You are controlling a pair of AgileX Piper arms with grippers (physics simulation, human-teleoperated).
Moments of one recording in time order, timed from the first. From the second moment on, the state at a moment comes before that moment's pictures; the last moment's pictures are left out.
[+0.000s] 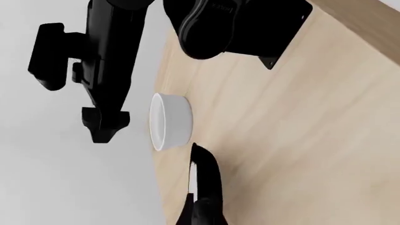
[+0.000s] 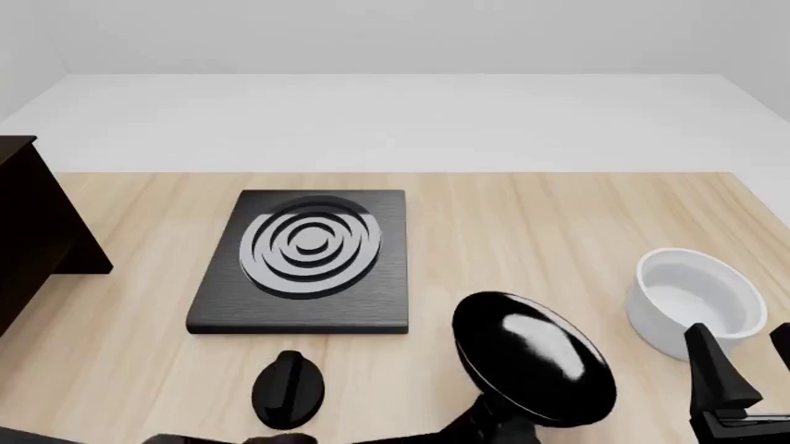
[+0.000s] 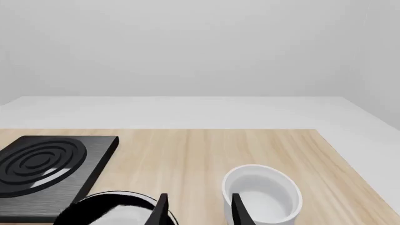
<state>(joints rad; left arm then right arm) -1.30 1.65 -0.67 -0.49 1.35 0.01 0.02 0.00 -0.02 0.00</state>
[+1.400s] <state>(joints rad) -0.73 0.30 -0.01 -0.20 1.42 0.01 0.01 0.00 -0.01 0.00</state>
